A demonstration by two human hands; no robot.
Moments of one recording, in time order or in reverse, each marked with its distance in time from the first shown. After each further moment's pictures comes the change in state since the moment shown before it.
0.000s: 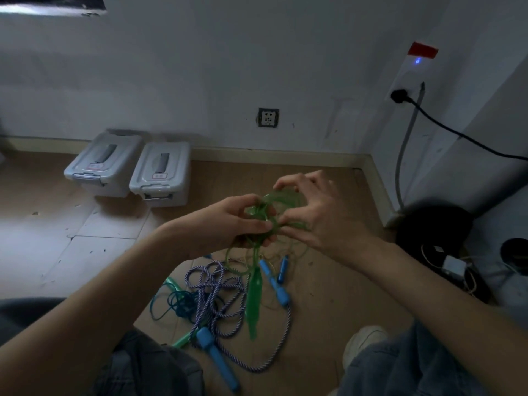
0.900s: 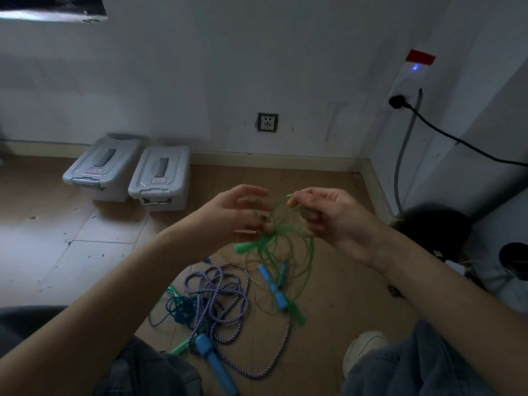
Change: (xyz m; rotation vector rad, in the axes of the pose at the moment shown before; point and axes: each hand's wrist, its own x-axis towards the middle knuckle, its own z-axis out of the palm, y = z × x) left_hand 0.004 0.004 0.002 -0.126 0.187 0.055; right_hand 0.002 0.015 -0.005 1.540 -0.084 0.552
